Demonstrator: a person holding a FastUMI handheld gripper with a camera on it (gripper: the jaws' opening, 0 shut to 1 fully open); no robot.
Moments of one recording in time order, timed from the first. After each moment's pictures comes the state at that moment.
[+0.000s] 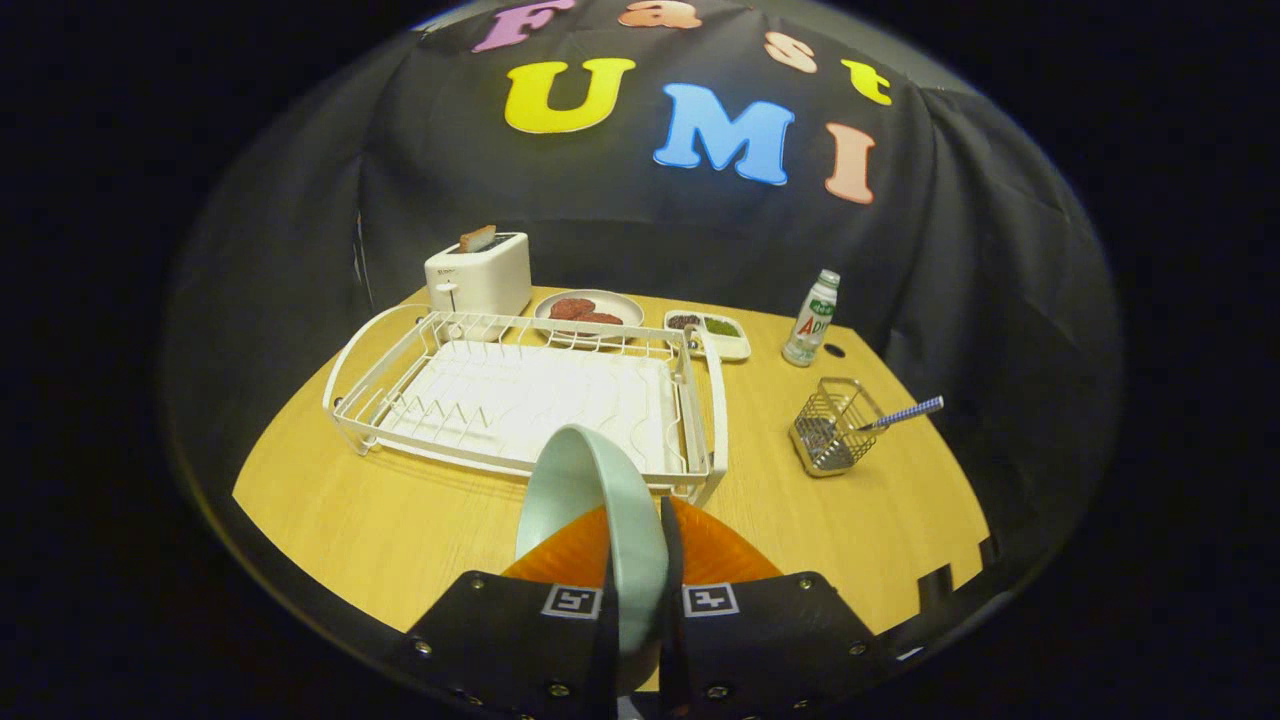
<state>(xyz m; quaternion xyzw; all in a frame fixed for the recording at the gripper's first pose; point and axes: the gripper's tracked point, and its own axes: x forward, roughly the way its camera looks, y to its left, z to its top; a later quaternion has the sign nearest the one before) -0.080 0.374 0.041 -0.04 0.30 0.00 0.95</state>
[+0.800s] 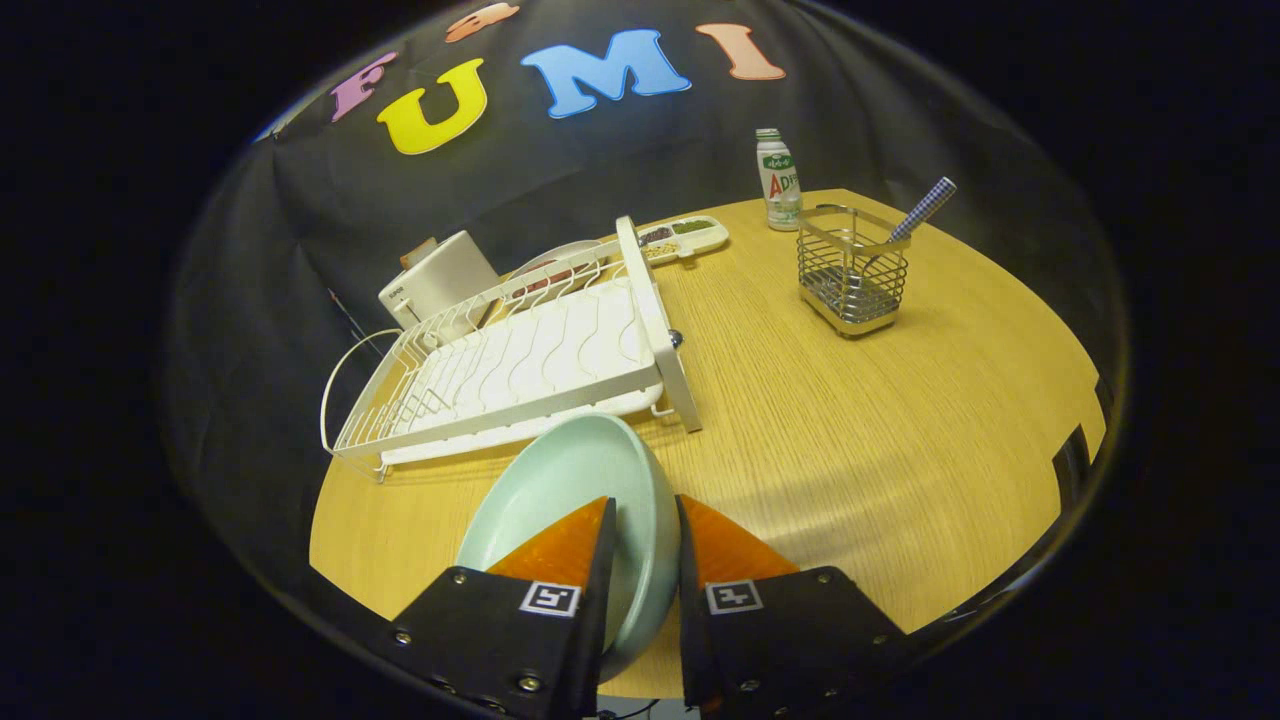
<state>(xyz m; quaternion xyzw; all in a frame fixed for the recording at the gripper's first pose) -0.082 0.338 -0.047 0.15 0.35 0.03 0.93</state>
